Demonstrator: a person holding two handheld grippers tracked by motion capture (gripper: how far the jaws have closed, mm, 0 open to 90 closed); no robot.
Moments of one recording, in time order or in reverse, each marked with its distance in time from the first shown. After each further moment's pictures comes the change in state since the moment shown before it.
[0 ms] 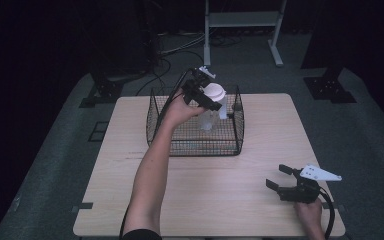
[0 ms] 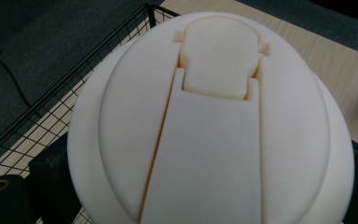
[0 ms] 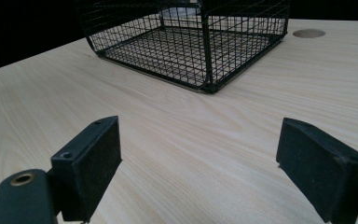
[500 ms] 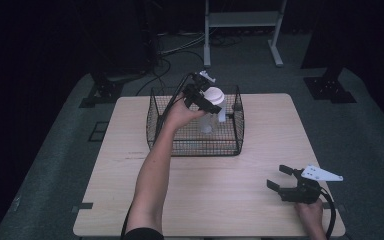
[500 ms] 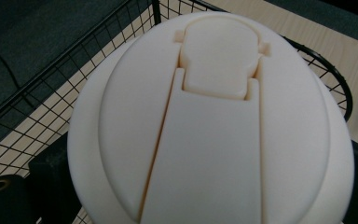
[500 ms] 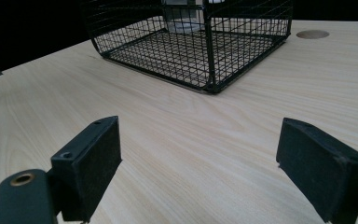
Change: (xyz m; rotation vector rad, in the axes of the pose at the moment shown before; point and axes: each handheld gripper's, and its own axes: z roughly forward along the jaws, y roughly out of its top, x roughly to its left) left arm 0.003 -0.010 0.016 0.012 -0.003 -0.008; right arm -0.001 -0.001 -0.003 -0.001 0.020 0.002
